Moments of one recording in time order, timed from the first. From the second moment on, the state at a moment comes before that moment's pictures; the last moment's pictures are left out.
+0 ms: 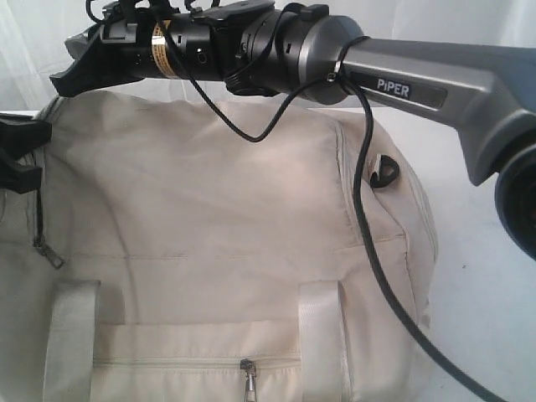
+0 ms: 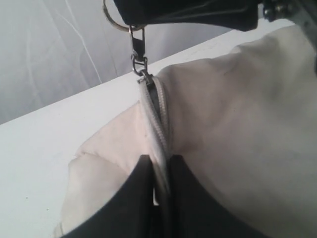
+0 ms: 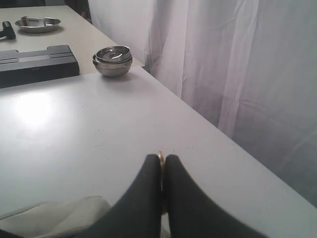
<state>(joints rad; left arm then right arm) 0.00 1.14 -0.61 -1.79 0.43 2.11 0.85 2.13 -1.89 -1.58 -0.34 1.45</state>
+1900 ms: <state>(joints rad) -0.03 1.04 -0.59 -1.73 0.13 1.86 0.61 1.96 -1.56 -1.72 -0.53 1.66</state>
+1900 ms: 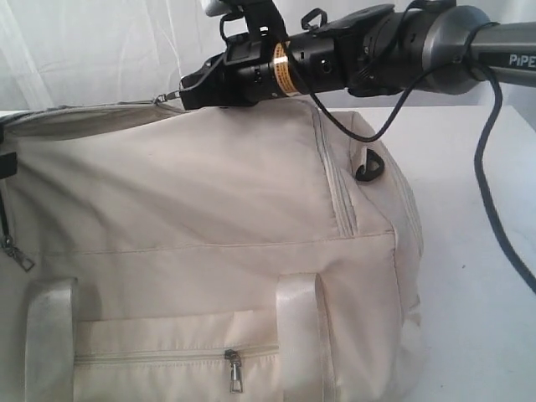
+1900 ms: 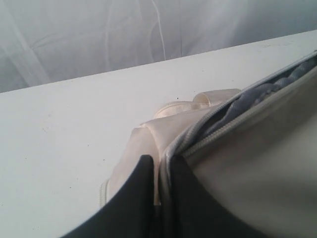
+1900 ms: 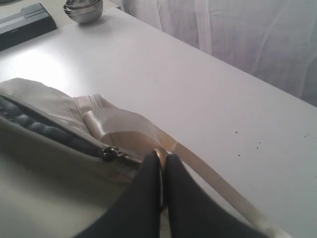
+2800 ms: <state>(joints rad) -0.04 1.04 -0.59 -1.73 0.10 1.81 0.33 1.89 -1.51 -1.76 -0.79 1.71</state>
